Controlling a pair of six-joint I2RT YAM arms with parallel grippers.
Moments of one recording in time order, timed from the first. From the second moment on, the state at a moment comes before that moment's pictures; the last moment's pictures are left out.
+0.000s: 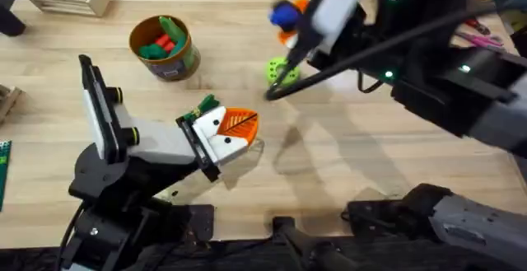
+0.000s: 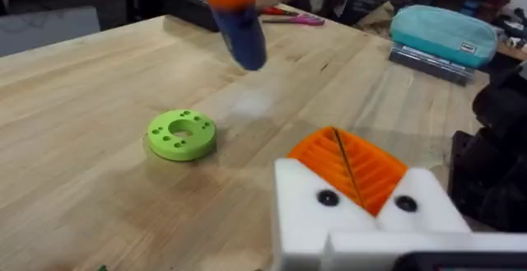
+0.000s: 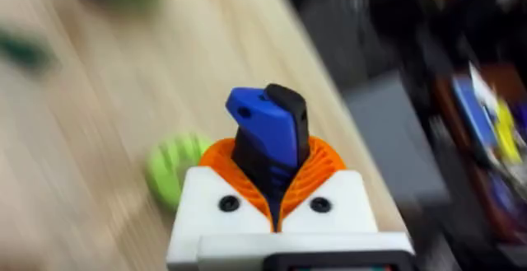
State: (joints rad) left arm -0.32 0.01 0.01 -0.06 0.71 -0.13; right arm 0.56 1.17 0.78 -0.02 -0.03 -0.75
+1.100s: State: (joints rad) left arm -0.32 0.01 0.01 -0.06 0.71 -0.13; right arm 0.45 1.39 0.83 -0.24 0.38 -0.34
